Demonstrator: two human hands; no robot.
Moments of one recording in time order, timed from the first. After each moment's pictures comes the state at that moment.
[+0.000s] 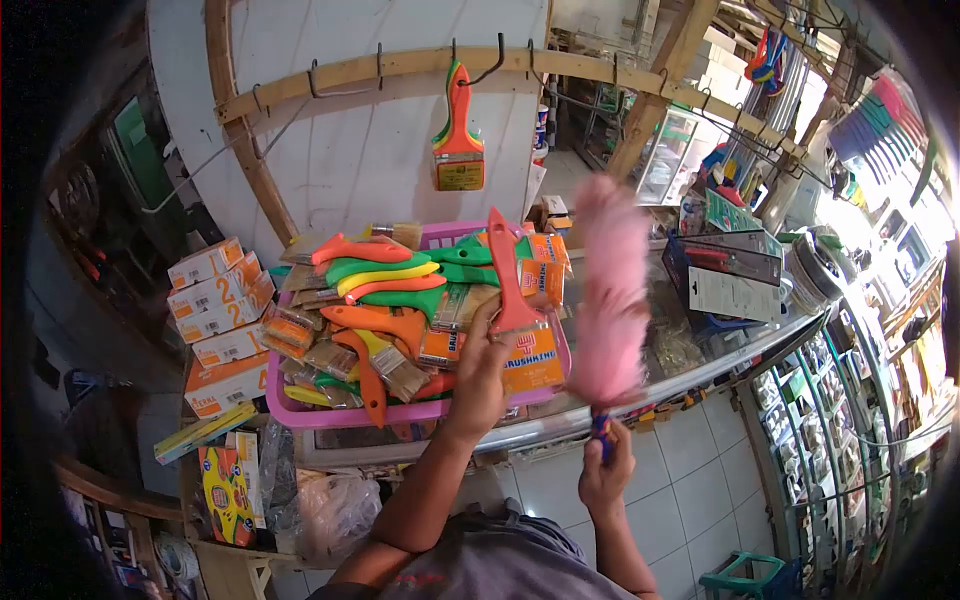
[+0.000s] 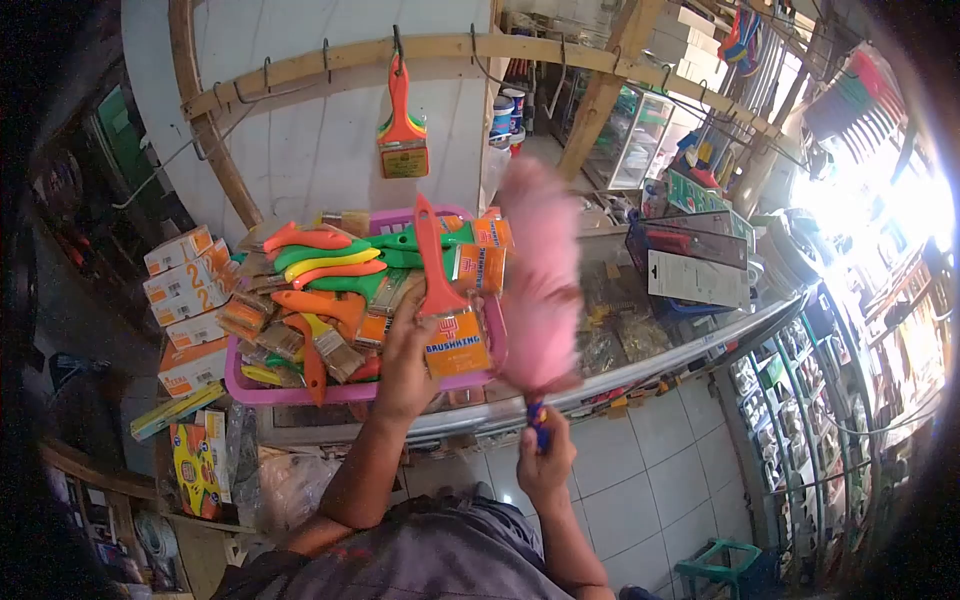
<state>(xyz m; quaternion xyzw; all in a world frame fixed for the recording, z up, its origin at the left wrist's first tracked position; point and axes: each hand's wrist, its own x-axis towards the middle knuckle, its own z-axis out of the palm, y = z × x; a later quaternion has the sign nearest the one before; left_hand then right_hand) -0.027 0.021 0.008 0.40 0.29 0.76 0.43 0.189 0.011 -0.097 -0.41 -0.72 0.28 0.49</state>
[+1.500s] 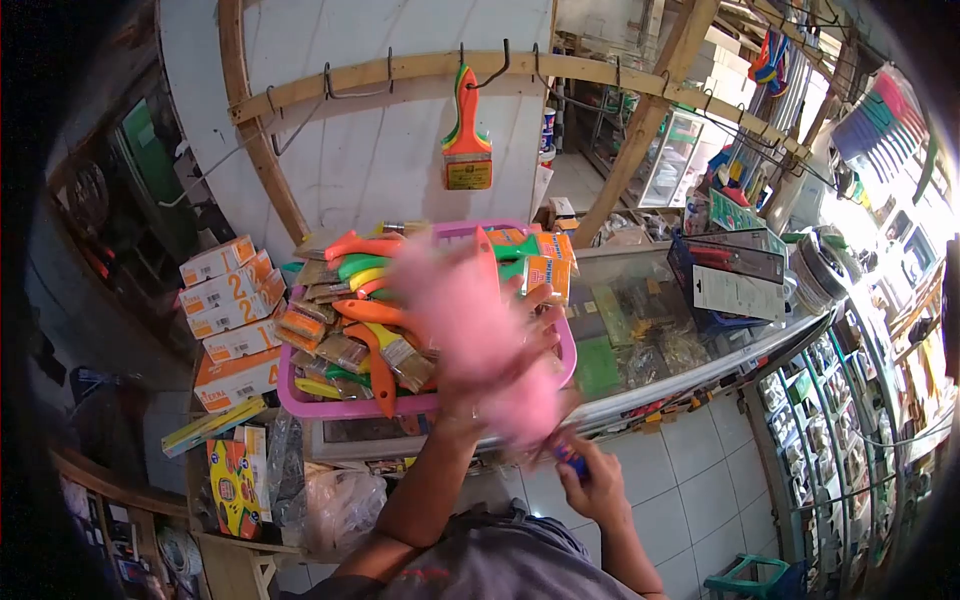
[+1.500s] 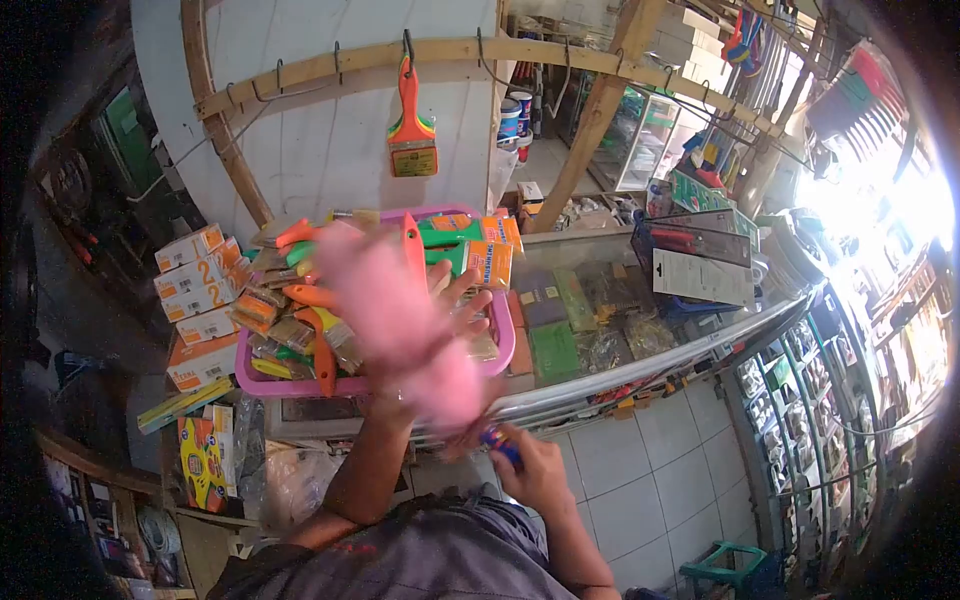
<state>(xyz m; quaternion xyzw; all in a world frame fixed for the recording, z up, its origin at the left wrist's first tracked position) -0.042 0.018 0.000 0.29 0.11 0.76 0.57 0.187 -0.001 -0.059 -0.25 -0.83 0.30 0.40</state>
